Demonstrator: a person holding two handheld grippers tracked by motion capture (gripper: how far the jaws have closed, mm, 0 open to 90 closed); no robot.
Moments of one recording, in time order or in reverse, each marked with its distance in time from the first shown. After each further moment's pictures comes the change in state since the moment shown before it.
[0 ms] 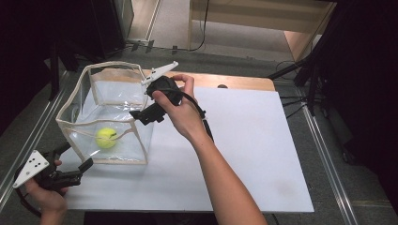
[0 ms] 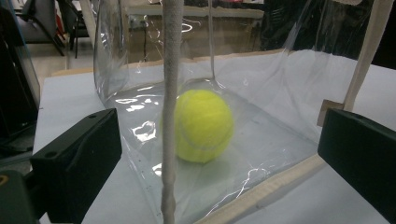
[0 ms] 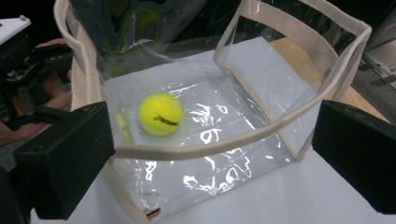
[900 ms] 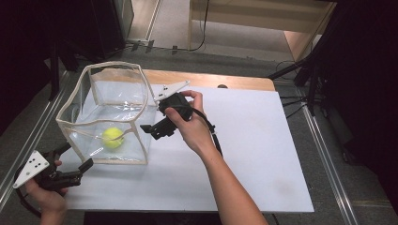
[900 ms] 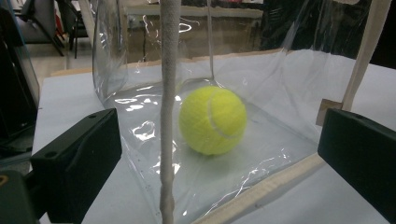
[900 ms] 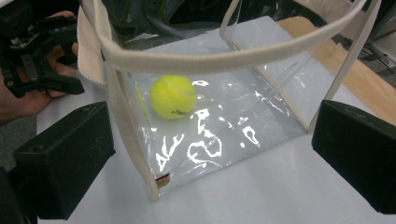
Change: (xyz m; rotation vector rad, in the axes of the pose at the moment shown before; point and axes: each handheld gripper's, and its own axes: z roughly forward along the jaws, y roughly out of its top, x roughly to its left) left arm -0.001 0.000 0.000 0.001 -0.002 0.001; right arm 0.008 -0.045 -0.003 0.005 0.014 0.027
